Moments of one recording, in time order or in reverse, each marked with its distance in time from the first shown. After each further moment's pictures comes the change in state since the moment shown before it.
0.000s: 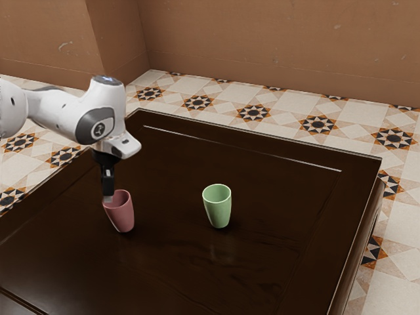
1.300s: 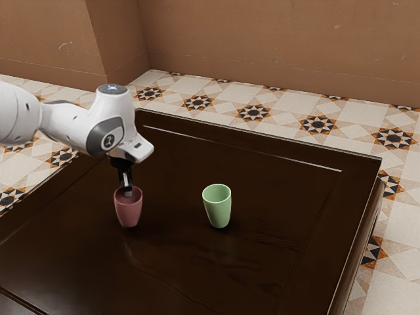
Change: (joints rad) arm -0.025 0.040 0.001 -0.012 -0.056 0.208 -0.007
